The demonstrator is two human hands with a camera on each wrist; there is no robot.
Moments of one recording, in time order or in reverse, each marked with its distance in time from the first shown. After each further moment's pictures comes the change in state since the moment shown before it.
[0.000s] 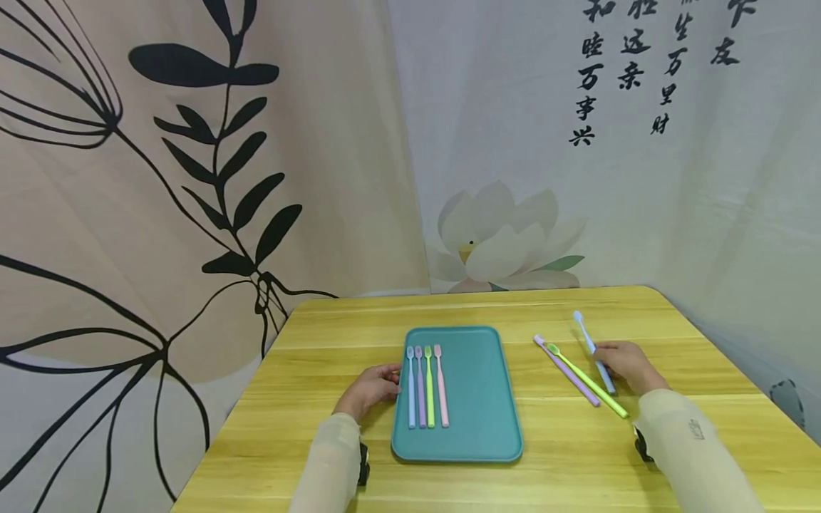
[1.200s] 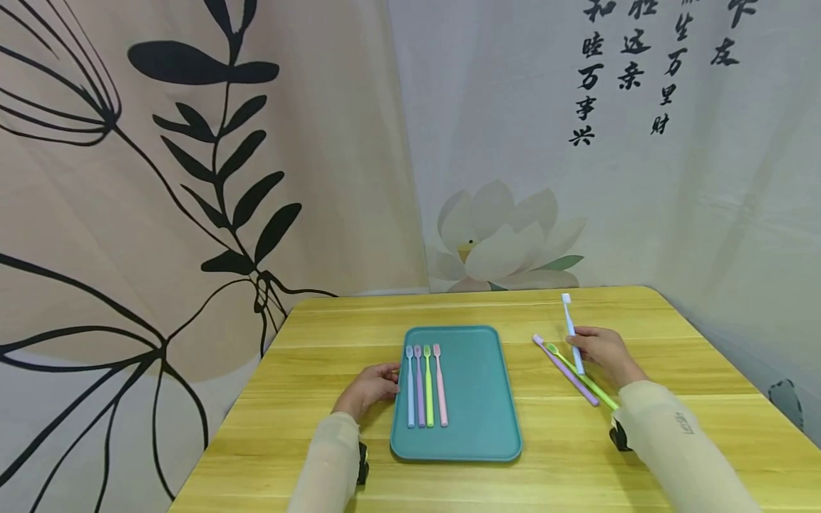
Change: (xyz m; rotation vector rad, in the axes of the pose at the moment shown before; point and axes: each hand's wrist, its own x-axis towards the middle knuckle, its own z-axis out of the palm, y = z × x) left_hand -0.001 0.001 0.000 -0.015 0.001 -0.006; right_hand 0.001 -0.039 0.029 0.173 0.026 -0.017
